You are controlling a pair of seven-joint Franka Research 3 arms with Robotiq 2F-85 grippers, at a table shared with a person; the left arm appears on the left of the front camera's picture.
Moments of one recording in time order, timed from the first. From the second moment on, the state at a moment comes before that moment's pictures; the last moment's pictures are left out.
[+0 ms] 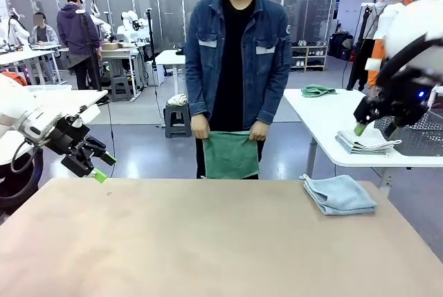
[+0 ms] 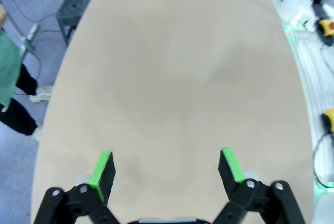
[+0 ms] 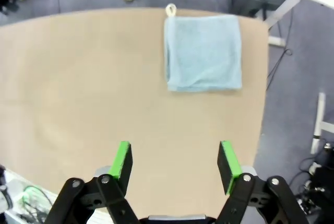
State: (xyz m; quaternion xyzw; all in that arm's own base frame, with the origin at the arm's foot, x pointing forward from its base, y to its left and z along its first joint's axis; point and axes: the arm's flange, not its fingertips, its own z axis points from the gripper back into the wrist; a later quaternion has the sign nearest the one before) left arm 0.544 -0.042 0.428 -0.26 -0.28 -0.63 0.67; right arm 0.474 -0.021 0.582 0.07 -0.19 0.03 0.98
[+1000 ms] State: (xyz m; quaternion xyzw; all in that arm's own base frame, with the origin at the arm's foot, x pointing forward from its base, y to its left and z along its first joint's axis) left arm 0.544 -0.042 0.428 -0.26 -0.28 -0.63 0.67; right arm 0.383 -0.007 0.639 0.08 -0.23 0.07 0.97
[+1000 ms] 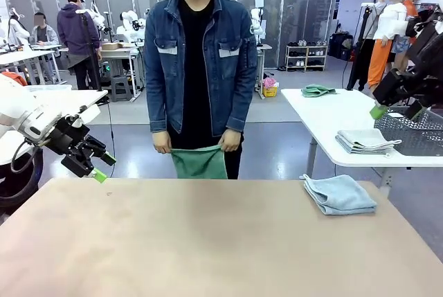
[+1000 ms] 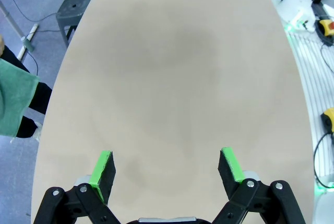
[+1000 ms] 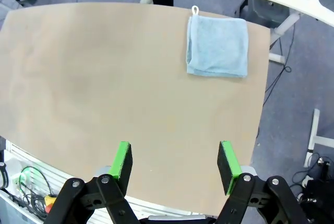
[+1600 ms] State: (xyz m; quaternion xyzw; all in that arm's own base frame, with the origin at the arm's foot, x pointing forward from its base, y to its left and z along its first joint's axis) left arm 0.544 -0.042 0.428 -0.26 -0.28 -0.63 0.67; right arm 0.384 -0.007 0.640 0.08 -0.23 0.07 0.97
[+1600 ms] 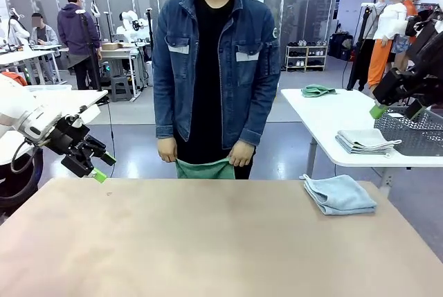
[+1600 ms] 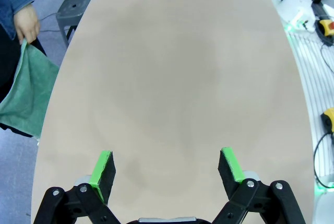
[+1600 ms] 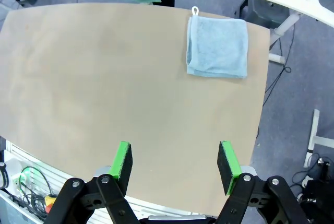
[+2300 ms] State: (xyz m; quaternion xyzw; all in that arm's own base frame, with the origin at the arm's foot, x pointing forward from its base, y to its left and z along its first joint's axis) left arm 0.544 -0.042 0.428 -0.26 -0.28 -0.63 0.67; right arm 0.384 -0.007 0.640 0.08 -0.23 0.07 0.97
